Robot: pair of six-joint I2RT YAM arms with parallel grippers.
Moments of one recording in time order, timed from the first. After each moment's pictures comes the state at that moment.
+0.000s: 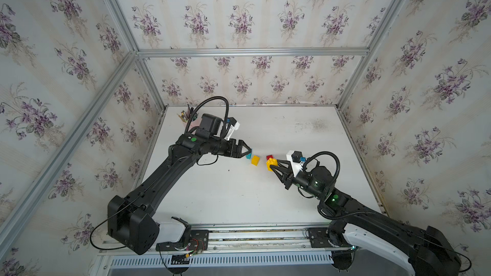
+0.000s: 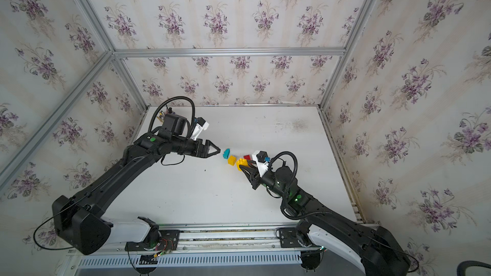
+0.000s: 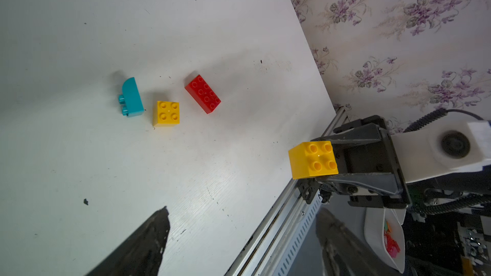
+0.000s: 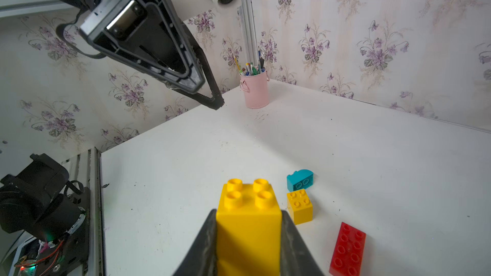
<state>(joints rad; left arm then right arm) -0.45 1.40 1.30 -0.82 0.59 -0.27 0.79 0.83 0.31 0.41 -0.15 0.14</state>
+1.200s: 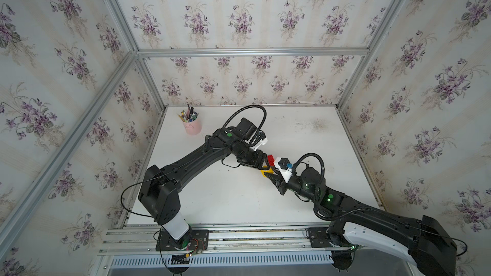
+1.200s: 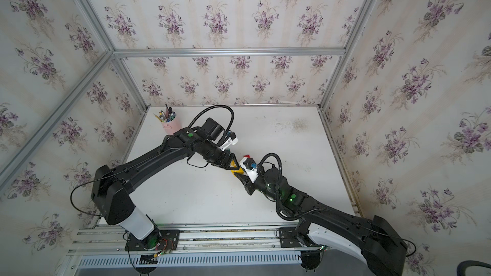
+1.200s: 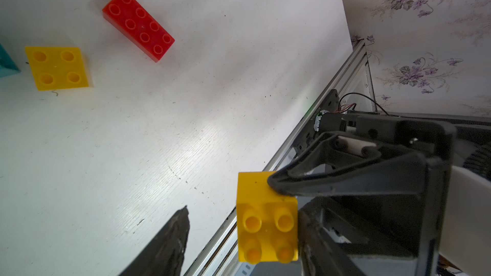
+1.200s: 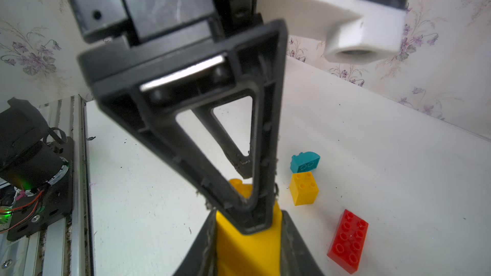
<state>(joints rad) -0.69 1.66 1.45 -0.94 0.56 -0.30 0.92 0.91 0.37 0.31 -0.04 0.01</state>
